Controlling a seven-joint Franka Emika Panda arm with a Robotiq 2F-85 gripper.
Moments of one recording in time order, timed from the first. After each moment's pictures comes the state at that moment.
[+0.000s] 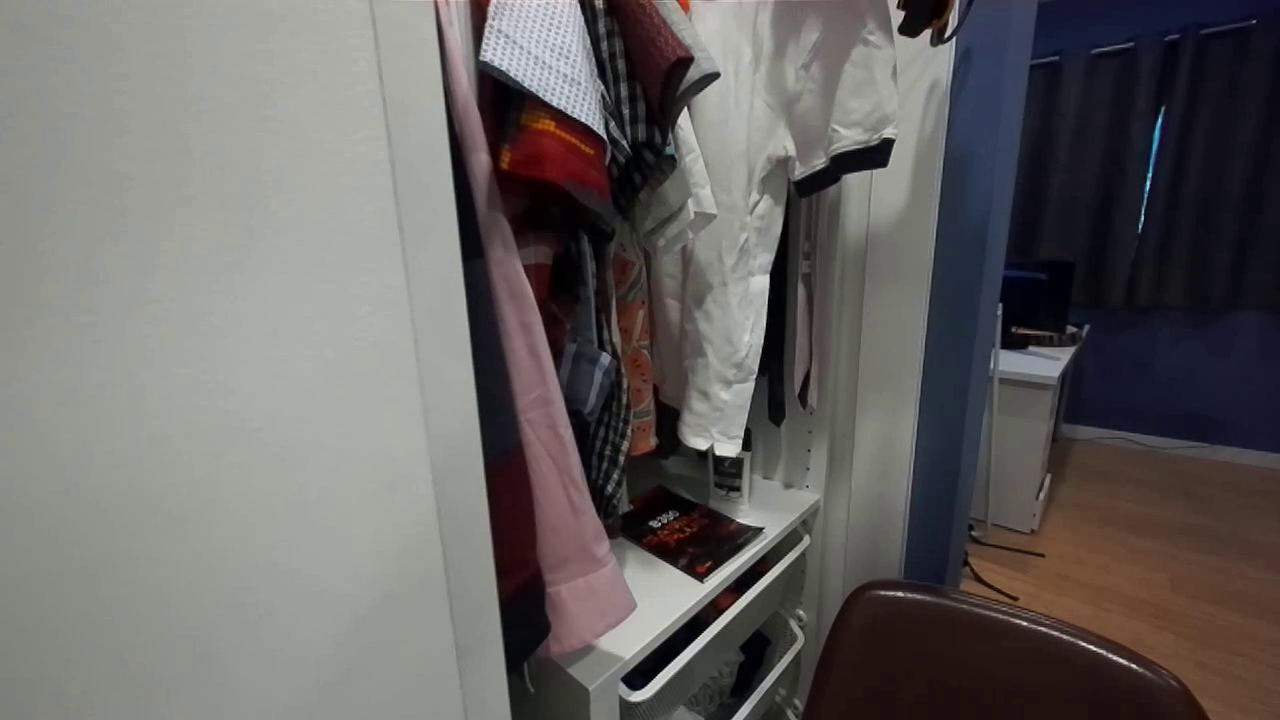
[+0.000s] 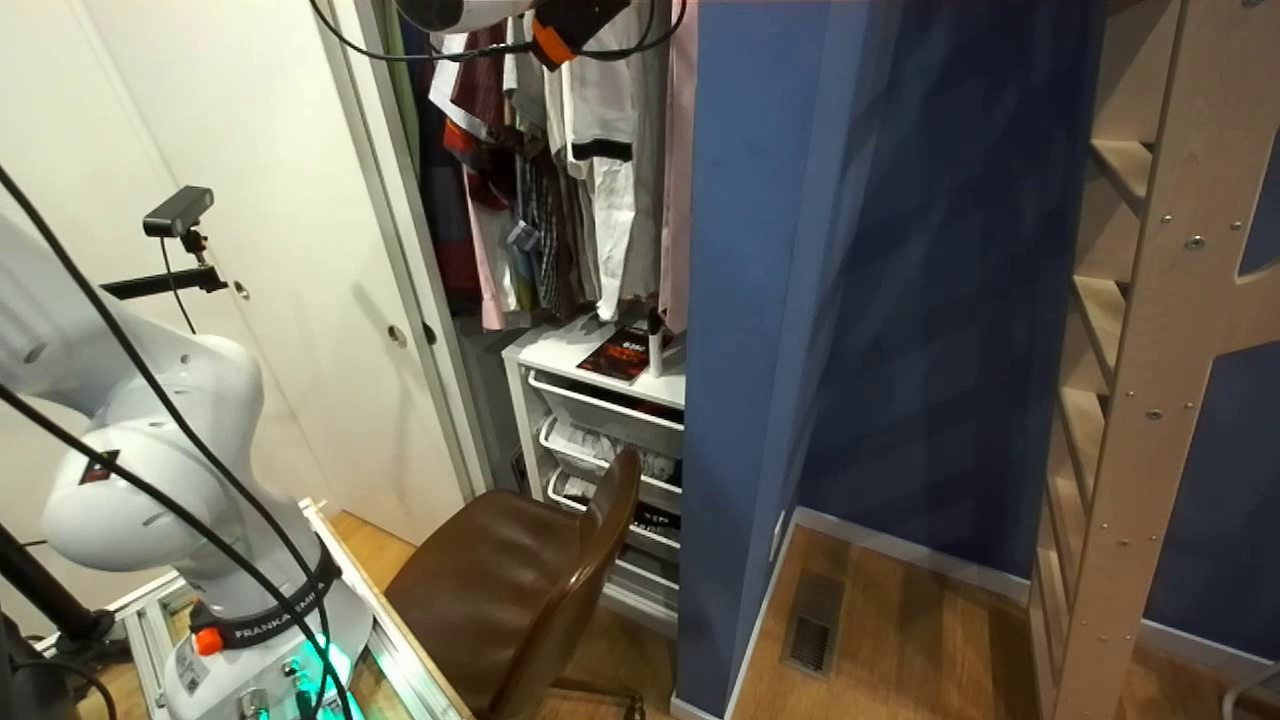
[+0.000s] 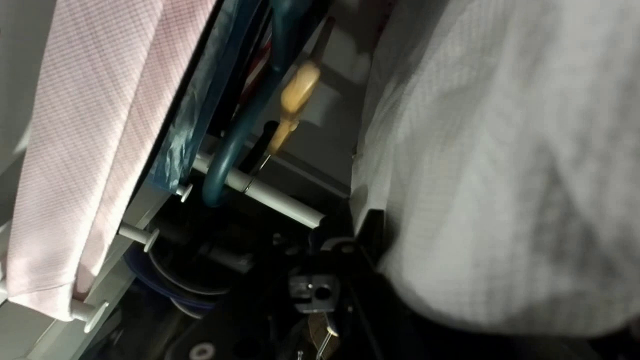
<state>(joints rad) -0.44 -0.38 0.51 -1.94 2.35 2.79 -2.71</state>
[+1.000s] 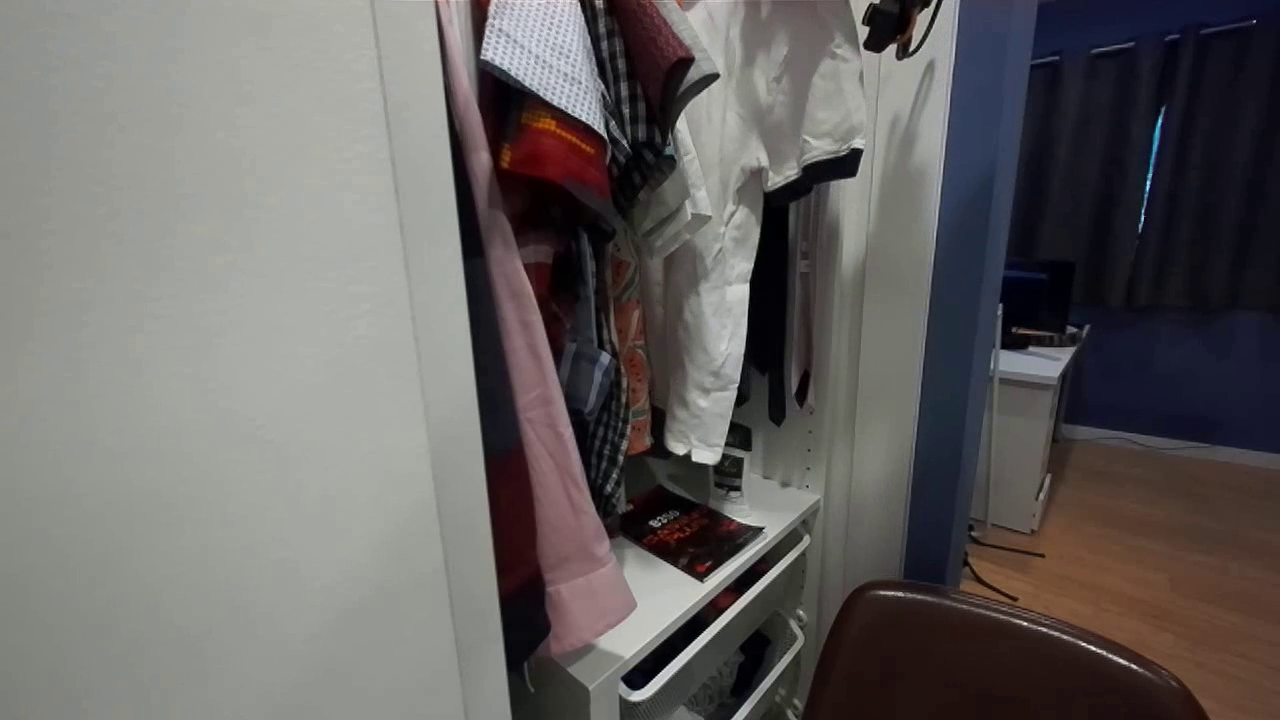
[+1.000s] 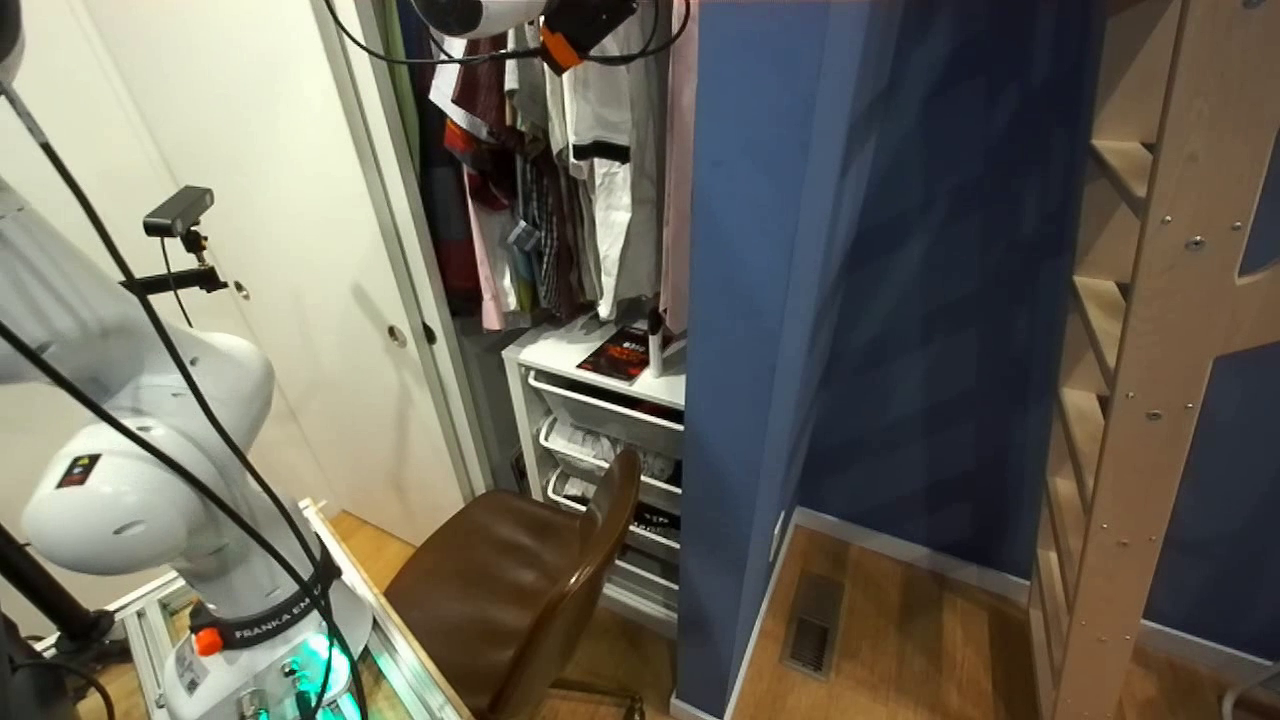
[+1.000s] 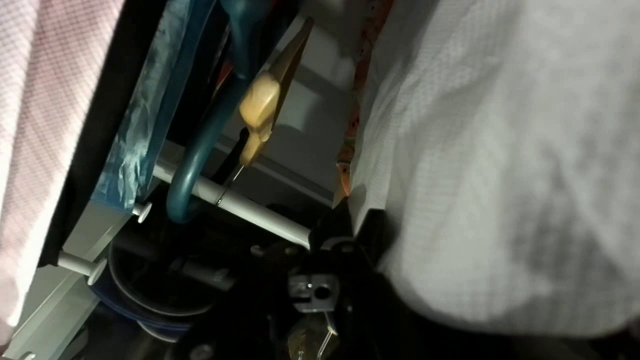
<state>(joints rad) -0.58 -0.32 0.66 -1.86 2.36 2.79 -2.71</state>
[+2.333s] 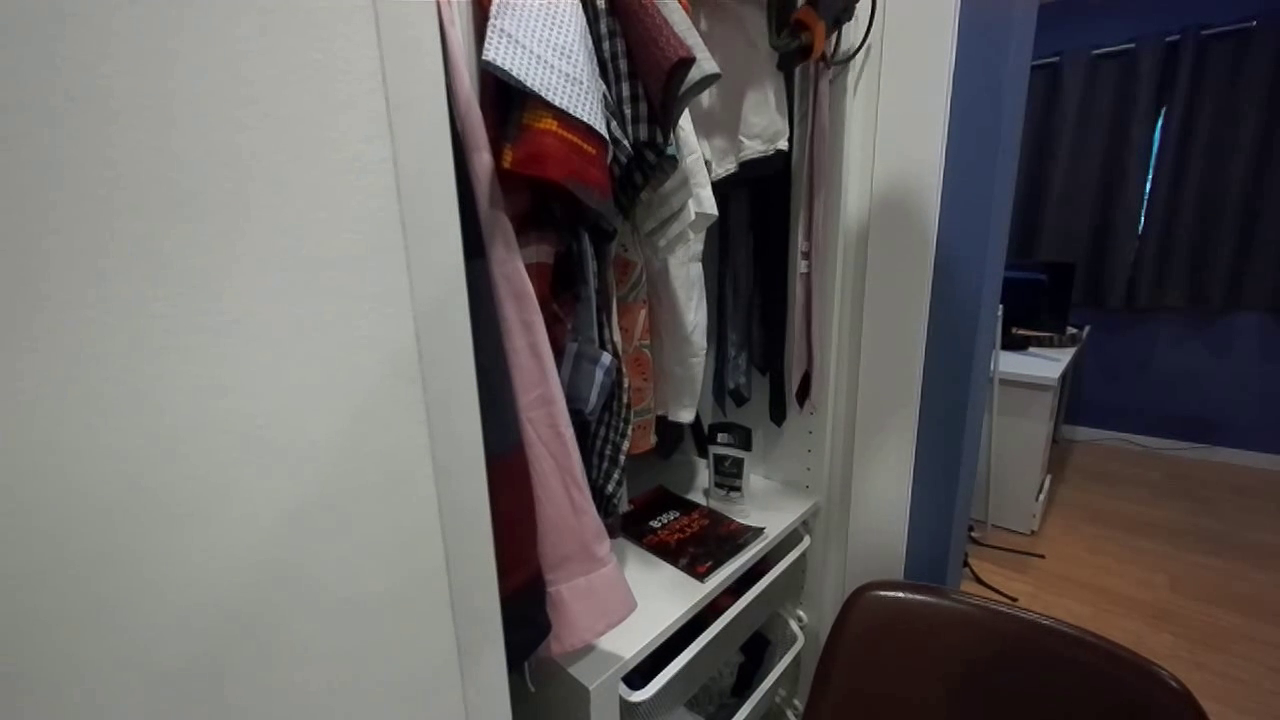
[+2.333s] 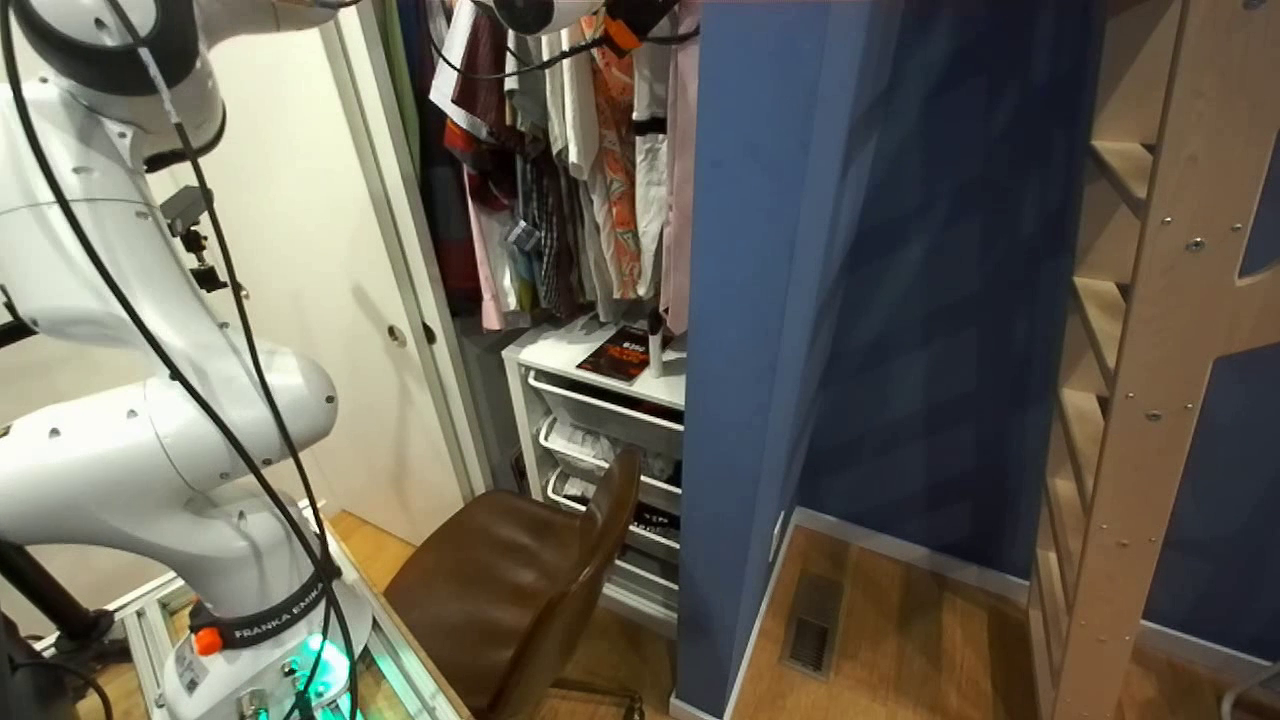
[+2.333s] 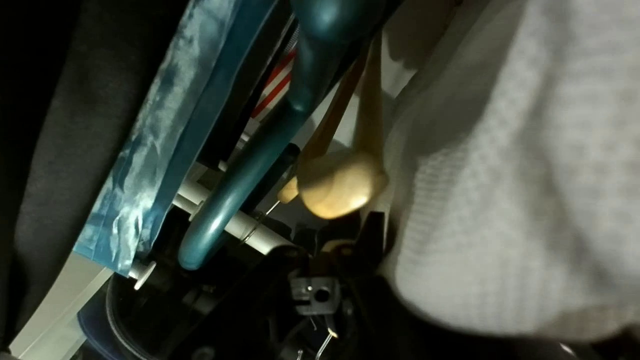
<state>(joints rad) -1.76 -0.54 1.56 -1.49 2.50 2.69 -2.54</state>
